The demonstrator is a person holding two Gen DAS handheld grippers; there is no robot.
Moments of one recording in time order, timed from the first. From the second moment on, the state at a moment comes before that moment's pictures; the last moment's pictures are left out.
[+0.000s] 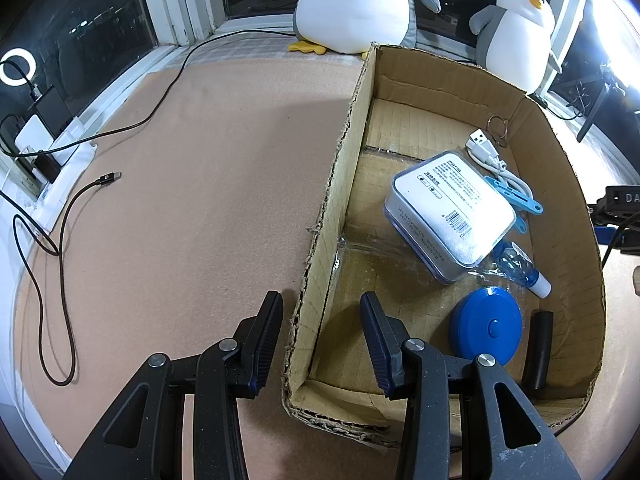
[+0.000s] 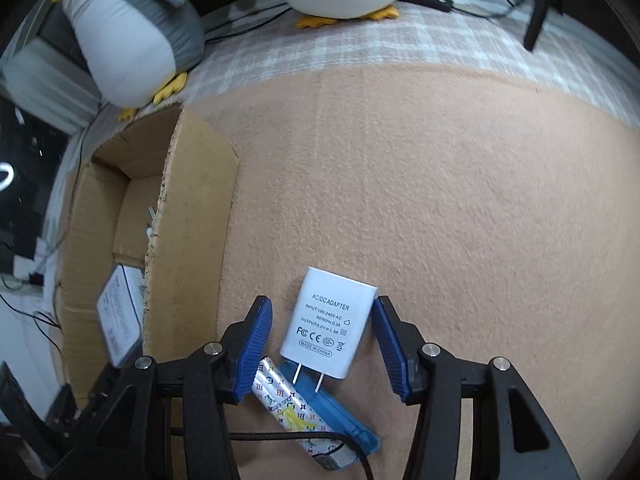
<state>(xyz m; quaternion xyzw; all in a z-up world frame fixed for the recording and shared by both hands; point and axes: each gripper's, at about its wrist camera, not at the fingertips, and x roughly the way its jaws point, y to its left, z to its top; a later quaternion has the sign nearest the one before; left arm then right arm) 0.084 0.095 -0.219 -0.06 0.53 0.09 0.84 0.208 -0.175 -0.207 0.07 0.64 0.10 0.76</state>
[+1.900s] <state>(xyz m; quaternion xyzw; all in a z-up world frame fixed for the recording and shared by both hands) 0.083 0.097 -0.220 -0.05 0.53 0.09 0.84 0.218 -0.056 -0.147 -0.03 0.54 0.26 0.80</state>
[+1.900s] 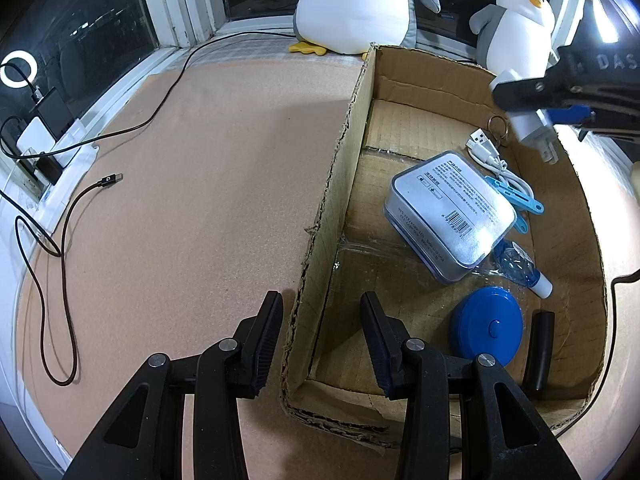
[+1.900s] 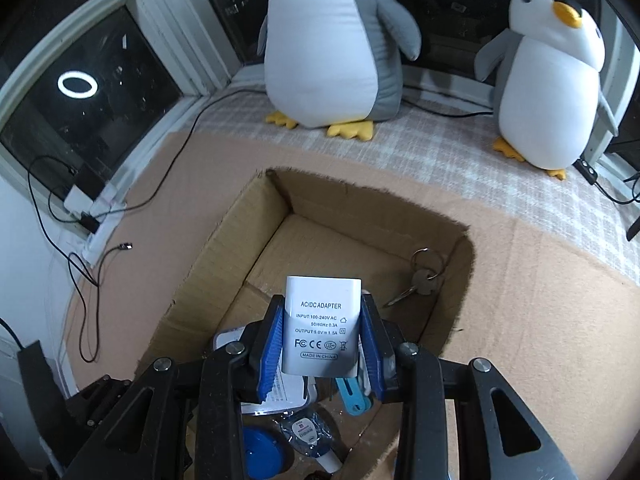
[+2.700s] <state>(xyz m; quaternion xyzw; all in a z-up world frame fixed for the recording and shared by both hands) 0.083 0.097 -0.219 -0.06 0.53 0.09 0.84 0.203 -0.060 -0.133 -0.03 0.53 0.28 0.80</state>
